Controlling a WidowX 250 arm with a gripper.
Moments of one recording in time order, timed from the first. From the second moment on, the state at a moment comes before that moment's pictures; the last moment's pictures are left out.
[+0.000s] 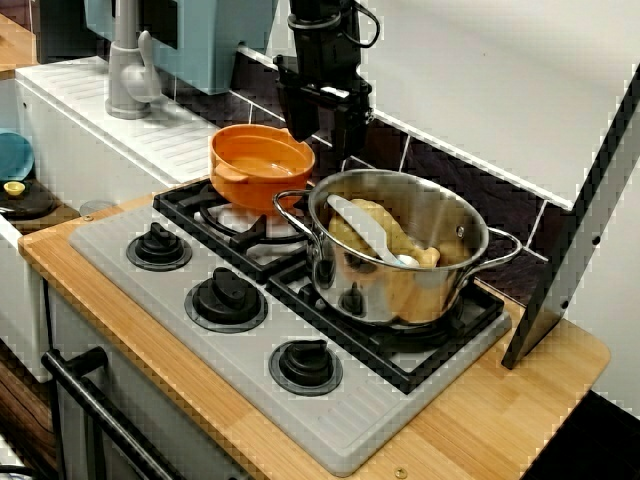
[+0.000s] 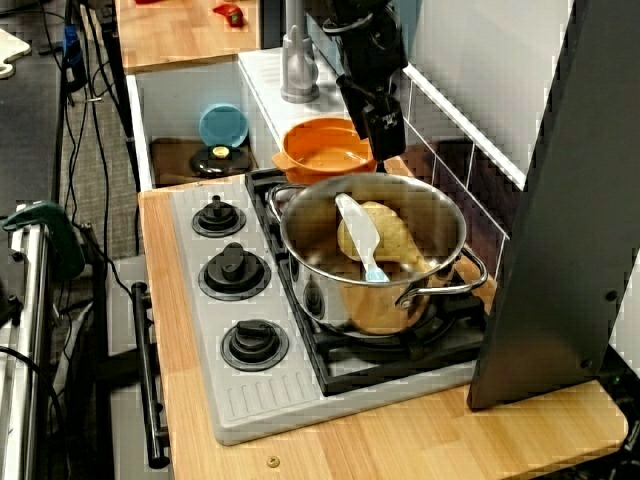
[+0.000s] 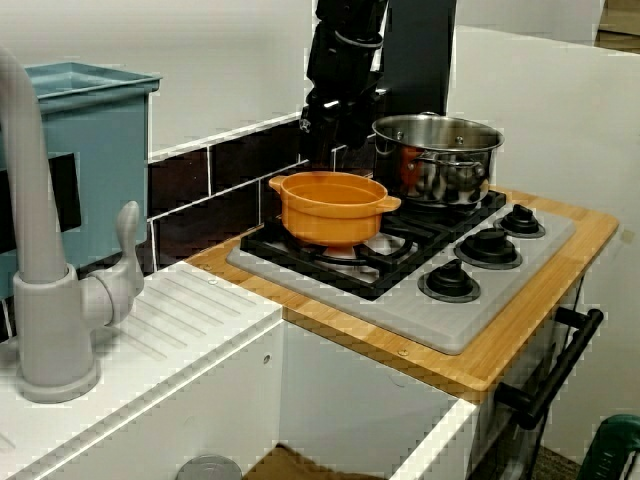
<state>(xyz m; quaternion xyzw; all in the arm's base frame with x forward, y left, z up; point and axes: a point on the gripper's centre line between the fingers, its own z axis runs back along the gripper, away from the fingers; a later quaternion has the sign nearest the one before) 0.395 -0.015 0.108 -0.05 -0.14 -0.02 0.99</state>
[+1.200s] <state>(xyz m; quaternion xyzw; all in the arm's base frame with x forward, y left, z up) 0.388 -0.014 0.112 -0.05 -0.08 0.08 0.99</state>
